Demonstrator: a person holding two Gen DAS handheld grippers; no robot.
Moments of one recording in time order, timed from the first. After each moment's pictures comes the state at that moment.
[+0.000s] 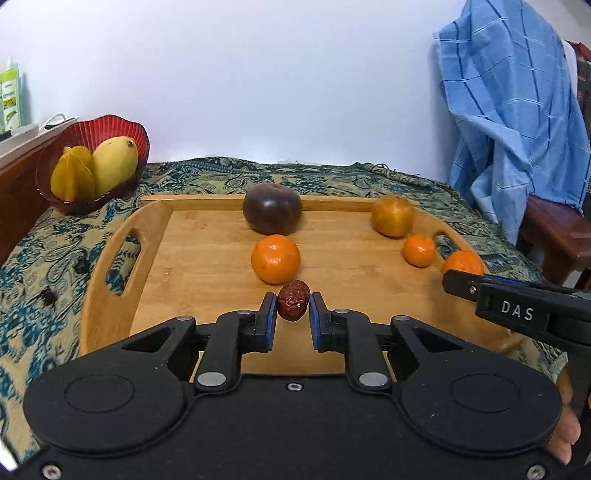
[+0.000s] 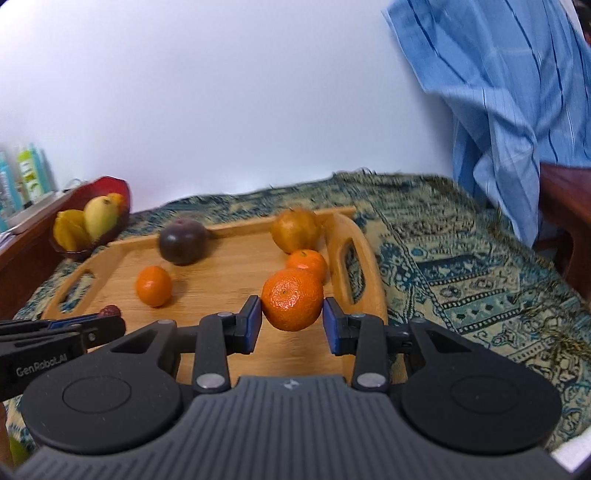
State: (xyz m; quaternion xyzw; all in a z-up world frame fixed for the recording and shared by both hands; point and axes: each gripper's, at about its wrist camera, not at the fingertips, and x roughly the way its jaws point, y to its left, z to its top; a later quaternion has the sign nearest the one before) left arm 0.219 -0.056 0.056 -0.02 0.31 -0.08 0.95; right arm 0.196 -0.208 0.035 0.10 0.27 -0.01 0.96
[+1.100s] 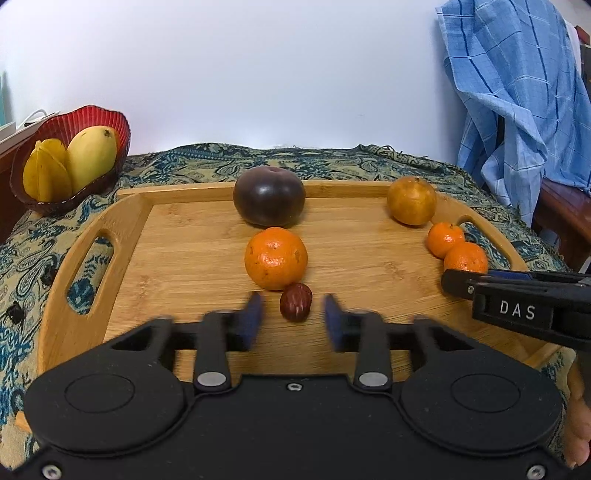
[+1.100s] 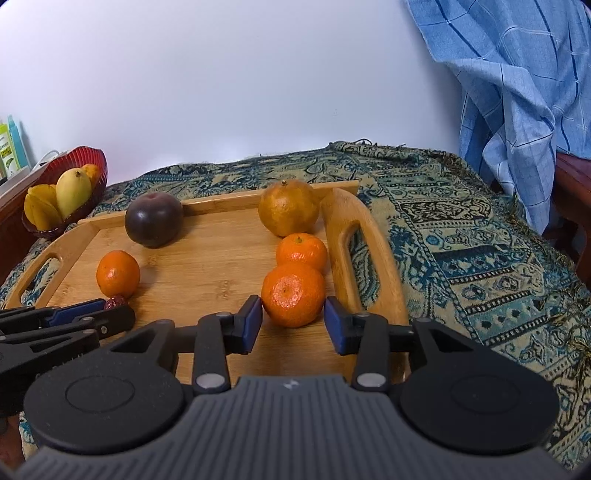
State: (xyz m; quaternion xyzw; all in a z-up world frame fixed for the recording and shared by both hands) left arm 0.258 -0.064 0.029 0.00 0.32 -0.08 0.94; right arm 0.236 -0.202 0.018 0.07 0.31 -0.01 0.95
